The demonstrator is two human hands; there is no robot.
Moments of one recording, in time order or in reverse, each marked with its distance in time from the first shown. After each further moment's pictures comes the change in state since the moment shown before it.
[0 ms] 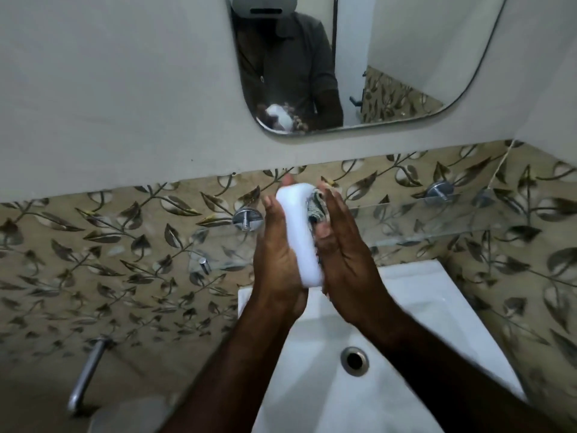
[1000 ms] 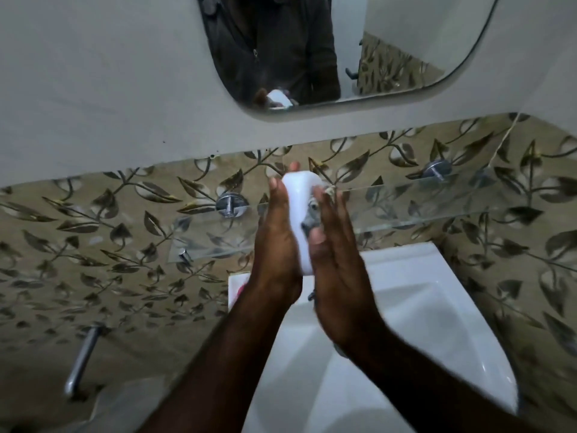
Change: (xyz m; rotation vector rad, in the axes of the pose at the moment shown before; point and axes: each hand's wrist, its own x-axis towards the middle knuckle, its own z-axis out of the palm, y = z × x) left_hand 0.017 -0.023 0.000 0.194 -0.103 -0.058; right_hand -0.020 0.011 0.006 0.067 0.115 0.164
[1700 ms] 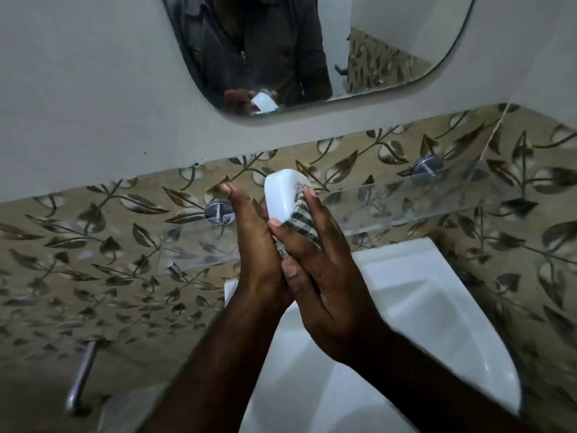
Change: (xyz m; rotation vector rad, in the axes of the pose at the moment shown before) left_hand -0.002 0.013 0.010 0.061 0.123 -0.060; right_hand 0.002 -0.001 -0.022 -0.242 -0.165 -0.352
